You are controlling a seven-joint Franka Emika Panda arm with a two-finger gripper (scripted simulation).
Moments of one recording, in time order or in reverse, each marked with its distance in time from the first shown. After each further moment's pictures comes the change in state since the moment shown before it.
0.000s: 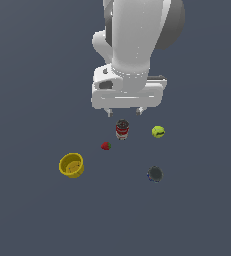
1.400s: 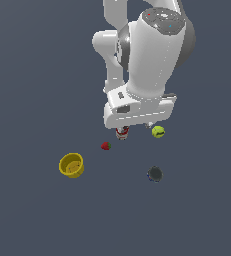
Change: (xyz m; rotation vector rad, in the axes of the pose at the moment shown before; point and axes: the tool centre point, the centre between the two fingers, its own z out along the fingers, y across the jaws) arm 0.037 -0.032 0.034 -0.010 -0.005 -0.144
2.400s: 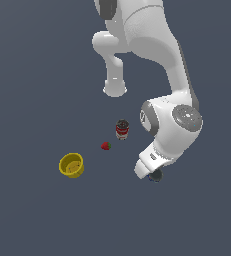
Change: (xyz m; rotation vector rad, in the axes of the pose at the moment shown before) arm 0.089 -0.084 0.157 0.012 0.031 -0.338
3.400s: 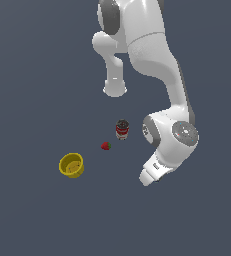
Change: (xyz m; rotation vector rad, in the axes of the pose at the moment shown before) arm 0.016 -0.017 0.055 0.010 0.013 -0.072
